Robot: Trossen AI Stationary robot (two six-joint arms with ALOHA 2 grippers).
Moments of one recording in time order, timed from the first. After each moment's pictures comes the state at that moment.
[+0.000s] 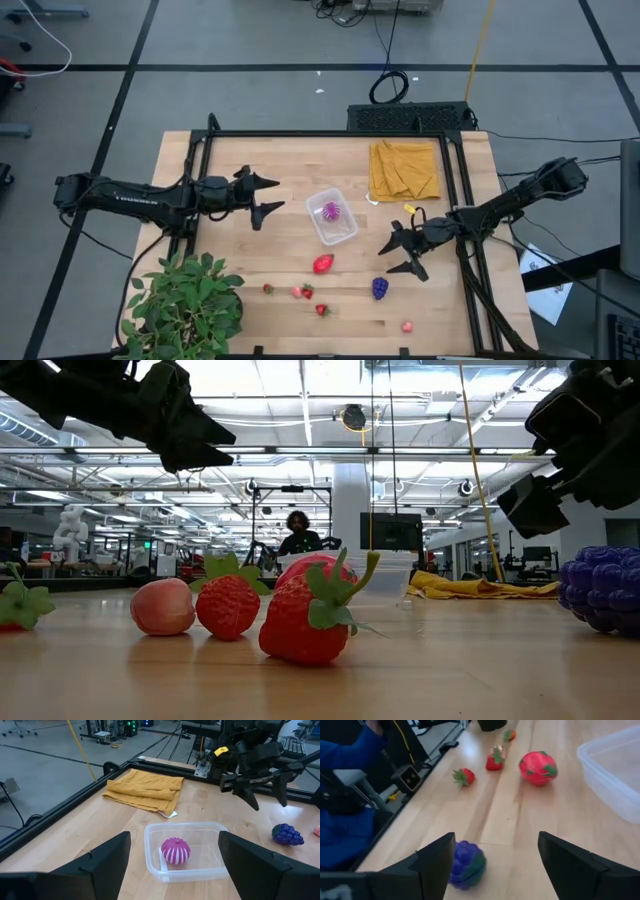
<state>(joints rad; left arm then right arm) 0.05 0.90 0.39 0.28 -0.19 -0.14 0.34 1.09 0.14 0.55 -0.10 0.30</state>
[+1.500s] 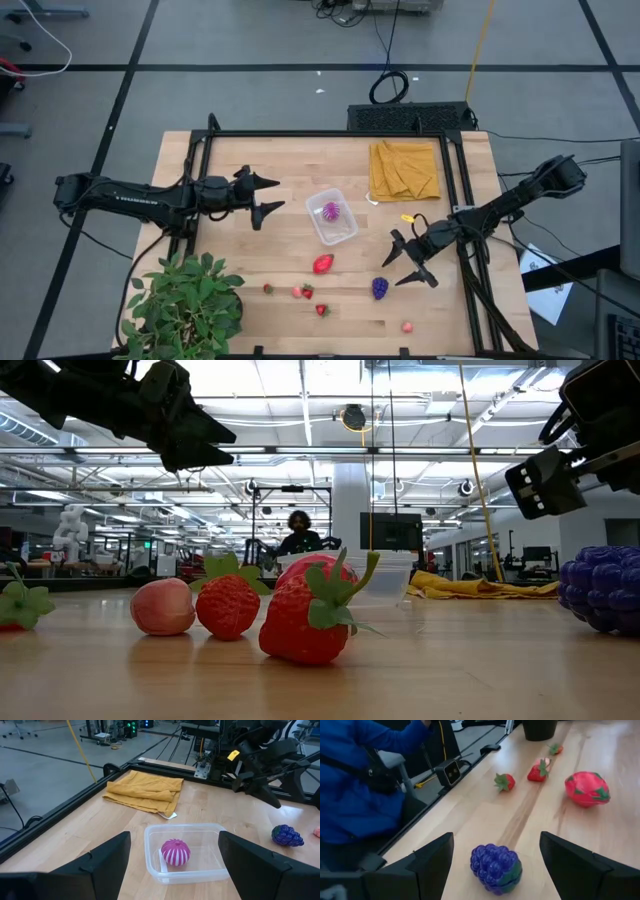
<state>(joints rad) 0.05 0.90 0.39 0.29 -0.19 -0.14 0.39 1.09 0.14 0.60 -0.21 0.16</state>
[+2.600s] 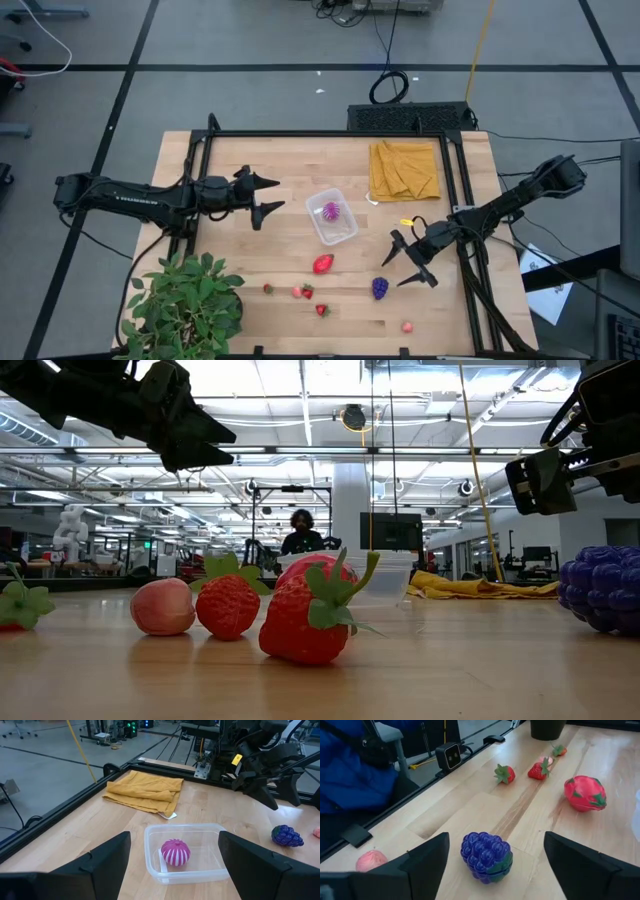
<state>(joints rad) 0.05 0.90 0.39 0.29 -0.19 -0.14 0.39 1.09 0.14 0.56 -0.21 -0.01</state>
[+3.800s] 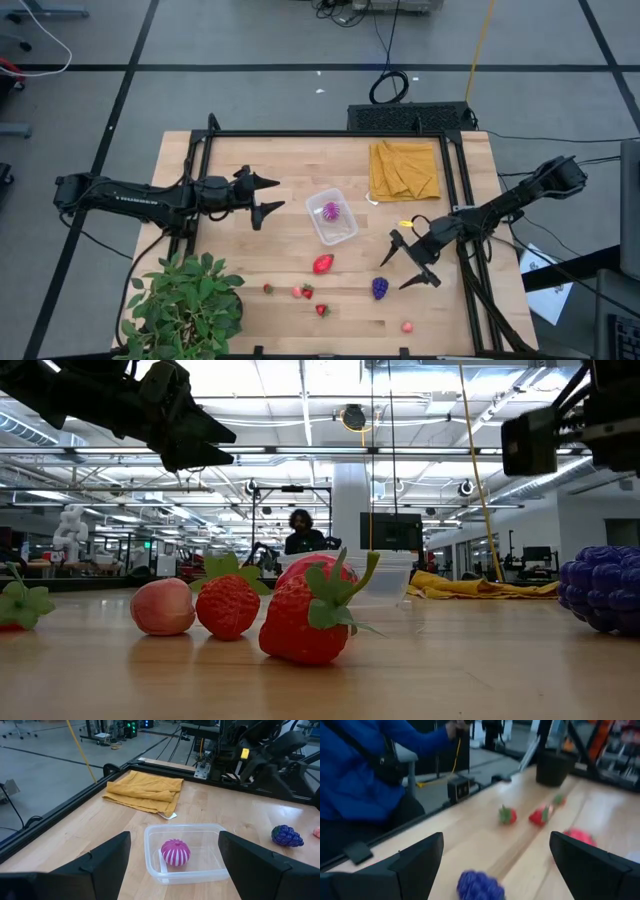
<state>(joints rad) 0.05 0.90 0.39 0.29 -0.19 -0.14 0.37 1.09 0.14 0.73 -0.30 -0.14</state>
